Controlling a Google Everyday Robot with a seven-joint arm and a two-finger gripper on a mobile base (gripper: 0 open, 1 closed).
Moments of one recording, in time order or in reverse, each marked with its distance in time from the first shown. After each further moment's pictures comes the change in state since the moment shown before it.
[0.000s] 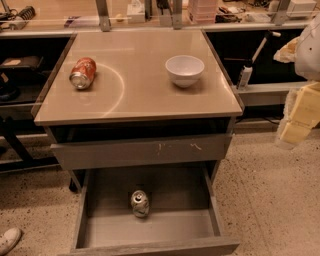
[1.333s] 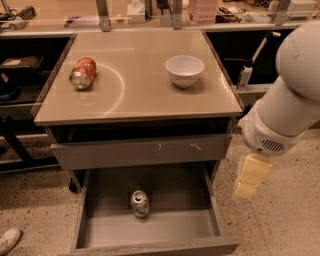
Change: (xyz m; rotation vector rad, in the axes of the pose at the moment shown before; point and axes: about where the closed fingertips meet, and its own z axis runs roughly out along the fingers) arm 0.005 0.066 0.133 -0.153 0.044 0.061
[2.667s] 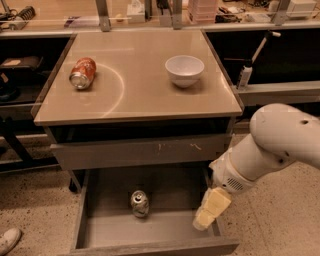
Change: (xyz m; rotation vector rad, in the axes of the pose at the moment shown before) arm -0.030 0.049 0.130 -0.236 -0.234 0.161
